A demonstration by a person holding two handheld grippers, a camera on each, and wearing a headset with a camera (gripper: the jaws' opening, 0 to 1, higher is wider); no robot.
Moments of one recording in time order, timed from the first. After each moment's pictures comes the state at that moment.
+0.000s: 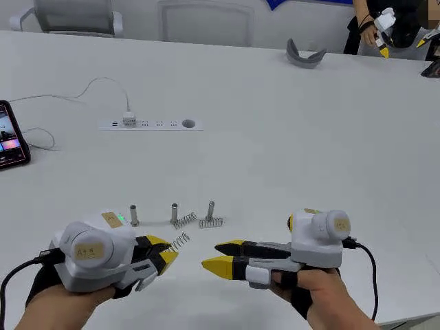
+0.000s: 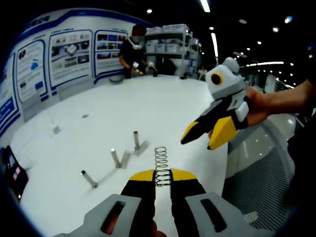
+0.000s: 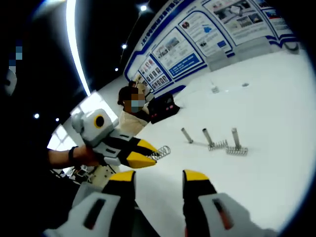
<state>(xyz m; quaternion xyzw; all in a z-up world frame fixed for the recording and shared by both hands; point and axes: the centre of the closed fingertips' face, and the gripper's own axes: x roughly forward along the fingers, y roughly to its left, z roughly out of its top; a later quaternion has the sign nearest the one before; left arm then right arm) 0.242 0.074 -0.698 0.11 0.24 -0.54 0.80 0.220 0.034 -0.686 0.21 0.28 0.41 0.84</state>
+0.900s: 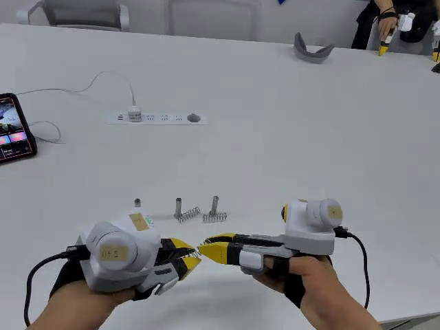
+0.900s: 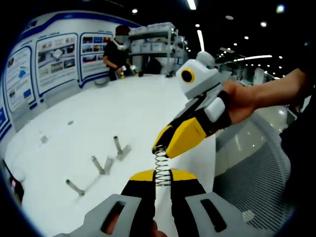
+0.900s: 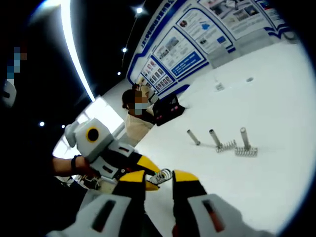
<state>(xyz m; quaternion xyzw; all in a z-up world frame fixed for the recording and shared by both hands) 0.216 0.052 -0.697 0.14 0.23 -0.58 0.77 0.226 0.046 -0.679 0.25 0.27 0.43 0.83</state>
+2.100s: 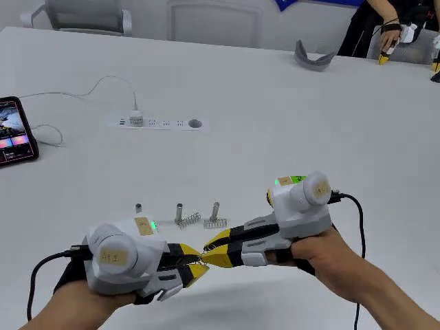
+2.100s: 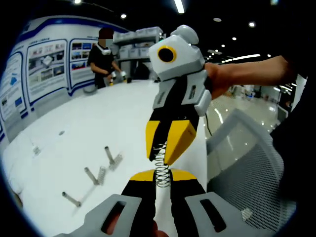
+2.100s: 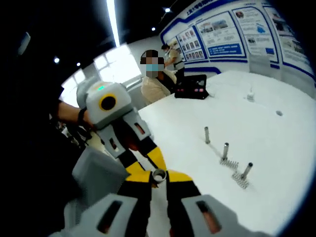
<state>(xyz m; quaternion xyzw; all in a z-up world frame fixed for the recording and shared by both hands) 0.206 0.043 -0.684 0.14 0.21 -0.63 0.74 0.213 0.059 -0.664 -0.01 0.32 0.55 0.77</state>
